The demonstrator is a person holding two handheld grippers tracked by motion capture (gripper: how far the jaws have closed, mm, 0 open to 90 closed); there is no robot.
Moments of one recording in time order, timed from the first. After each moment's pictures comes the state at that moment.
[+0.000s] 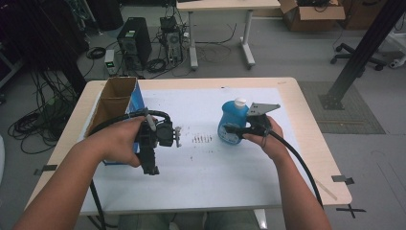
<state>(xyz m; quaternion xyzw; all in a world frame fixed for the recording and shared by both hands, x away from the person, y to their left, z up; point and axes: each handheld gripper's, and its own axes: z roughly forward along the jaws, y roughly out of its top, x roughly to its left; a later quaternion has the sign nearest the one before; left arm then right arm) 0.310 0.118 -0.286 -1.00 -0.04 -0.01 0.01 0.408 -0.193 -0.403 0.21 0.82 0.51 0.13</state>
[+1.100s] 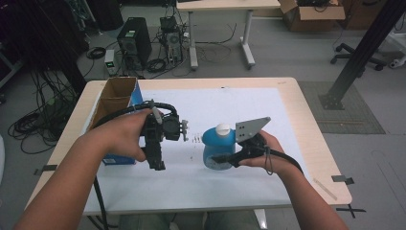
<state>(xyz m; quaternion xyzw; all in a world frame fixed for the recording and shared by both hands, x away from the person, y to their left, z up) 0.312 0.100 -0.265 -1.00 -0.04 0.00 0.00 0.325 -0.146 -0.363 0.02 0.87 0.49 0.04</state>
